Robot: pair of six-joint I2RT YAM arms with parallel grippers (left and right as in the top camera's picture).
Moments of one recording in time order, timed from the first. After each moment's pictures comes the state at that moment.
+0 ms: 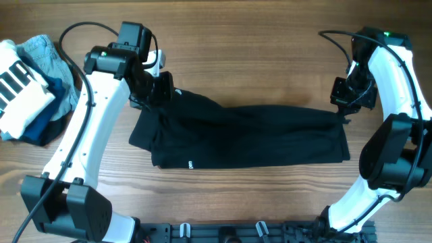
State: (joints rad) left arm -0.20 1.65 1.51 -1.23 0.25 -0.31; right arm -0.17 1.95 1.62 -1.46 0.09 0.22
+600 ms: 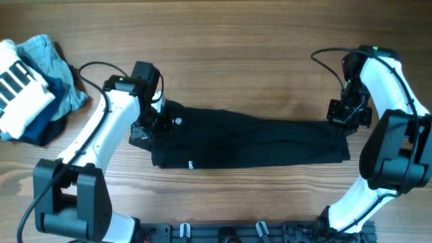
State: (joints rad) left arm -0.20 1.65 1.15 -1.13 0.16 -0.31; right arm -0.17 1.95 1.43 -1.45 0.14 0.23
